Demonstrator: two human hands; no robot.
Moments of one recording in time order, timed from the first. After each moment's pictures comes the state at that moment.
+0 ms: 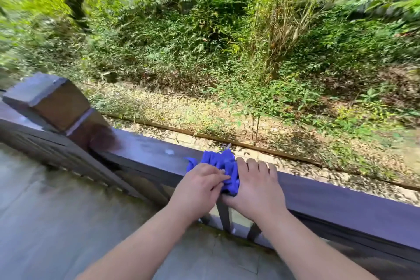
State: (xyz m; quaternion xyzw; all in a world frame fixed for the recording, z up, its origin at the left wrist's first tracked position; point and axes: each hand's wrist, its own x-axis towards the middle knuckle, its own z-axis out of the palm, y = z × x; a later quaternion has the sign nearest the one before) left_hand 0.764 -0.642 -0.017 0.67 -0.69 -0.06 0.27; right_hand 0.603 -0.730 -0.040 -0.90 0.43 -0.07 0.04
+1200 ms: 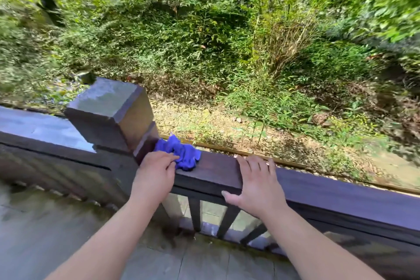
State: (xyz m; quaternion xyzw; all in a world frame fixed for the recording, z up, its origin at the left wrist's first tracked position) left_hand 1.102 -0.574 -0.024 0.78 -0.55 -0.01 0.30; right_hand 0.830 -0.675 -0.034 -0.89 0.46 -0.01 0.03
